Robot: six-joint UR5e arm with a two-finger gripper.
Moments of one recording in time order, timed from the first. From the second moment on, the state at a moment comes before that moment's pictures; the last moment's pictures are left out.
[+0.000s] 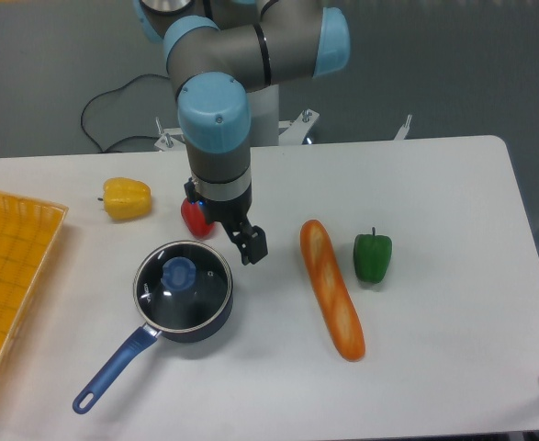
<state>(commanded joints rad) 2.29 -1.80 -1.61 -1.27 1.54 0.88</state>
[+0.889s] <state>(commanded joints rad) 2.24 -1.79 -1.62 -1.25 1.53 0.41</state>
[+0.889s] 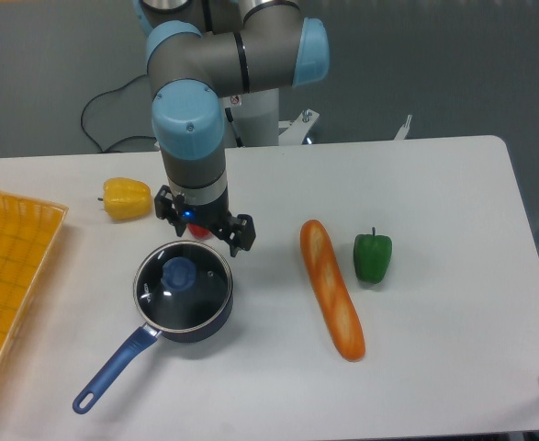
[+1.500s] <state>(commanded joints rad) 2.17 -1.82 -1.62 -1.24 1.53 0.20</state>
